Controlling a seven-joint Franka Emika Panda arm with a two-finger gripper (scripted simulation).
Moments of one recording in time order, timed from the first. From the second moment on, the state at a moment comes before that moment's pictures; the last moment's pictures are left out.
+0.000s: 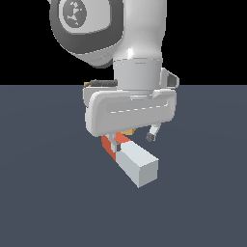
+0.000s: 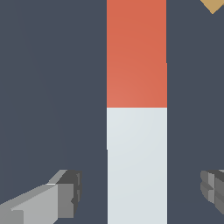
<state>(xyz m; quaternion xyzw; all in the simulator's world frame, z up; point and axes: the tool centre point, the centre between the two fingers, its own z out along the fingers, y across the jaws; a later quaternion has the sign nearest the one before) 0.025 -0.051 0.075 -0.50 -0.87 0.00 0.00</state>
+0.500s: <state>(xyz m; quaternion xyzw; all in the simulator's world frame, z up) 0.025 -0.051 0.053 -0.50 -0.87 0.00 0.00</state>
